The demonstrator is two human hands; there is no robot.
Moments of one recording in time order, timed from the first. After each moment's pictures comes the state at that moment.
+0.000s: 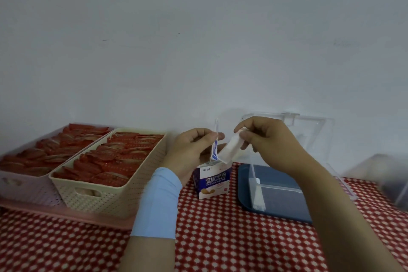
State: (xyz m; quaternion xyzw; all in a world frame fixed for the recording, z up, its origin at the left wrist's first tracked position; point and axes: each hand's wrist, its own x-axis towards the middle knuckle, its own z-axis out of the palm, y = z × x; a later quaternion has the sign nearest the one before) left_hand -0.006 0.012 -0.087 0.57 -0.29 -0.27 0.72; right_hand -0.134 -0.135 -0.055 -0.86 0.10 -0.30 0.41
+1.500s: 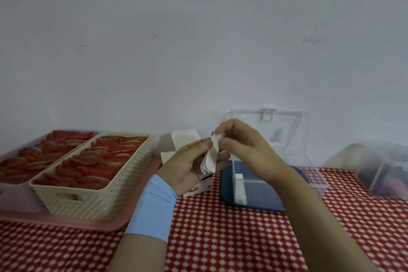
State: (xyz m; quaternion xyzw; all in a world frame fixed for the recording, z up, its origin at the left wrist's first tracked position) left_hand -0.036 -0.009 -0.099 0.36 -0.29 -0.48 0.74; right_hand -0.157 -0.131 -0.071 -0.81 0.04 -0.27 0.51
